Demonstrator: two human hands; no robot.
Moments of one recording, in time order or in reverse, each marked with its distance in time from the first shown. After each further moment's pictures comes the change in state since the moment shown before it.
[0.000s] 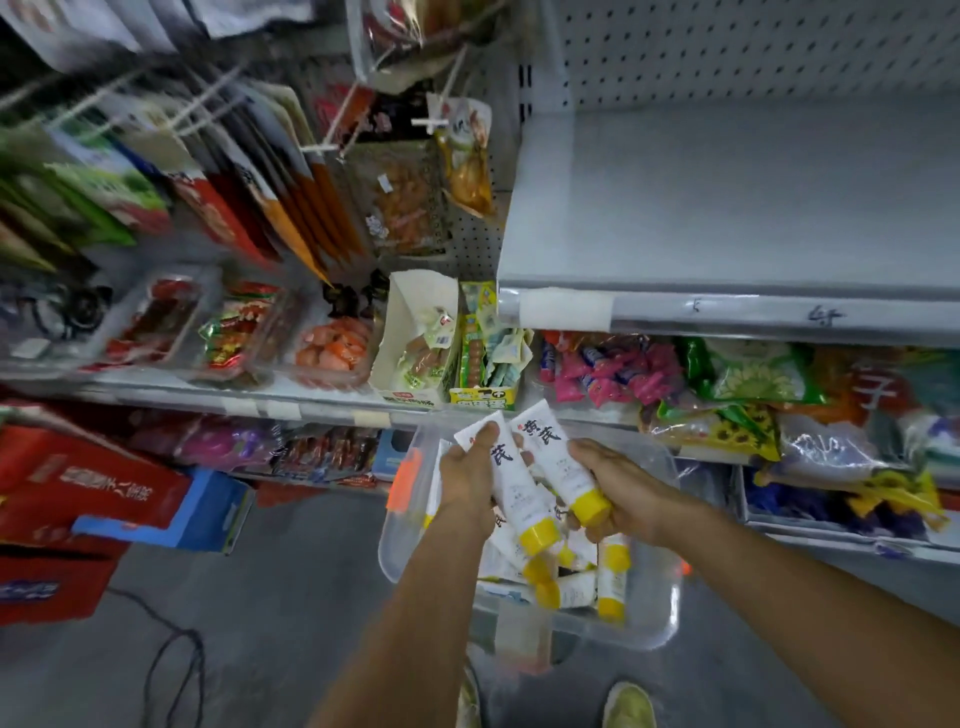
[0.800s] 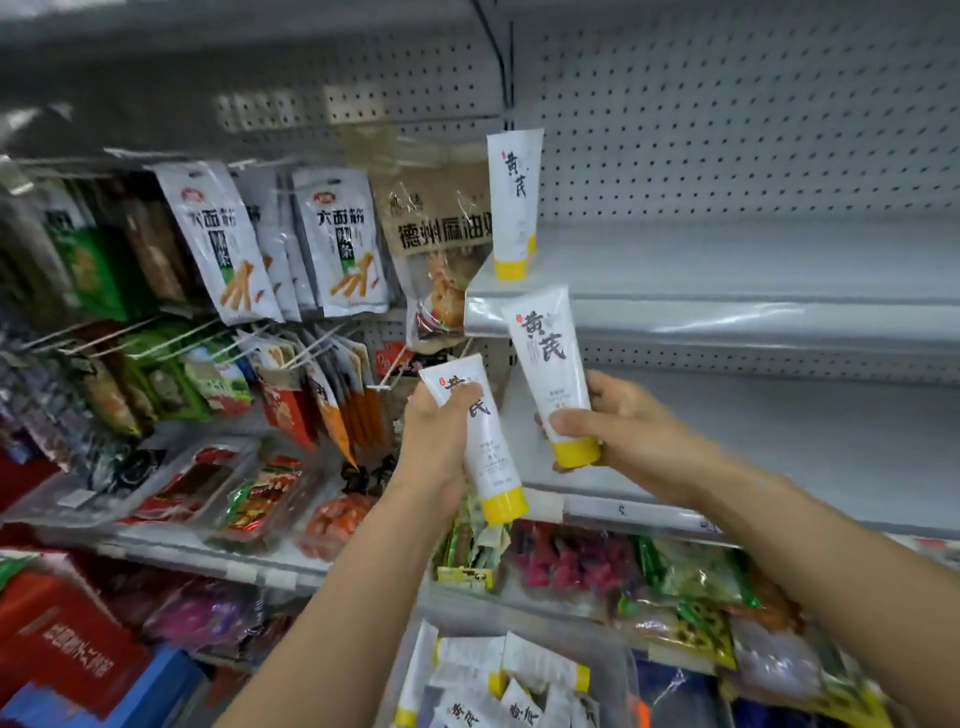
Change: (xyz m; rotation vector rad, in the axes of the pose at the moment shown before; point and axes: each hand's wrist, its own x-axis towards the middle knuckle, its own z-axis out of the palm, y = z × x) left_hand -0.205 0.200 0.047 -0.058 -0.242 0.705; right_hand -0.232 -0.220 0.004 -0.214 -0.074 -0.815
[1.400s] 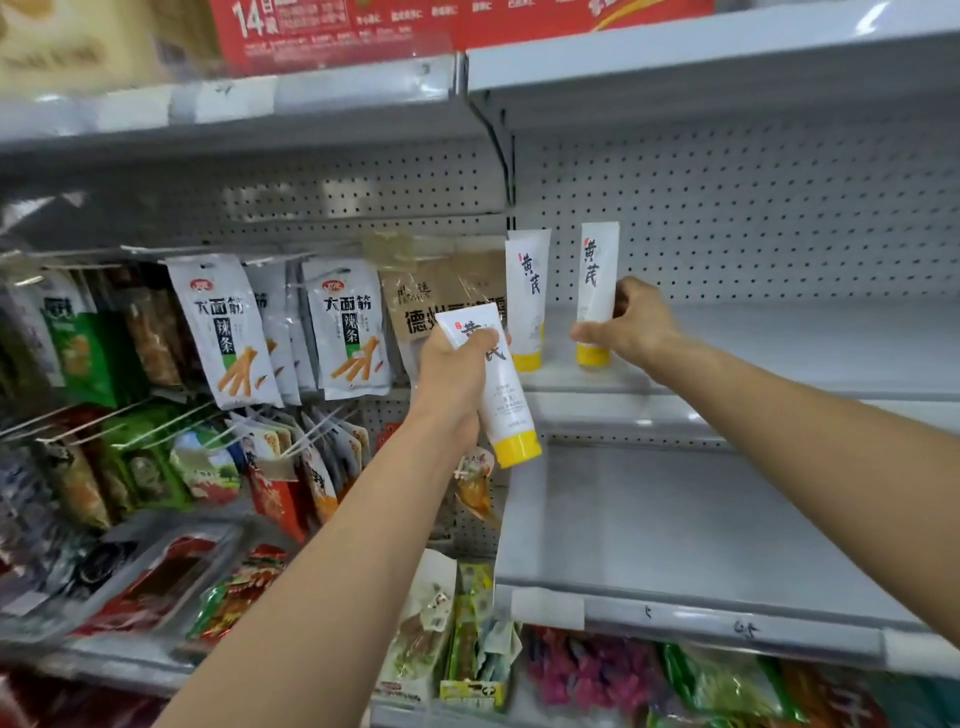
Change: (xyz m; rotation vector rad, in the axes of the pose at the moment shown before) left_hand 0.069 0.106 0.040 -0.060 -0.073 0.166; right_hand 0.144 -0.102 -0.055 -0.551 0.590 -0.220
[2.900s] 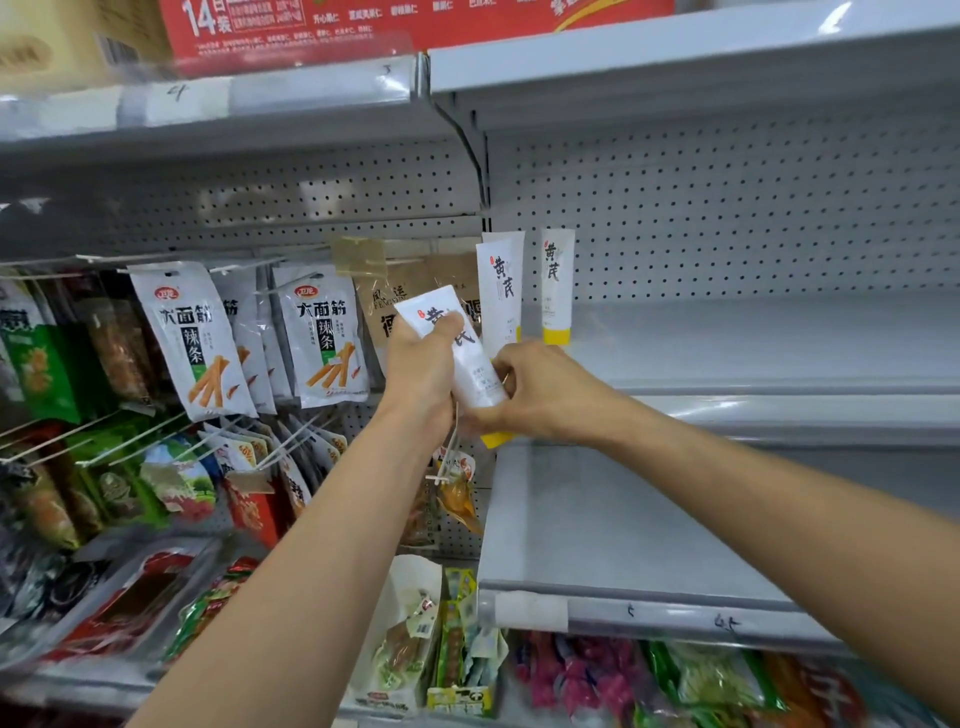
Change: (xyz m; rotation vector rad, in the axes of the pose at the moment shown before) left_hand 0.003 0.012 0.009 -0.088 0.022 0.074; right_hand -0.089 -0.051 0.028 -0.376 -0.355 -0.271
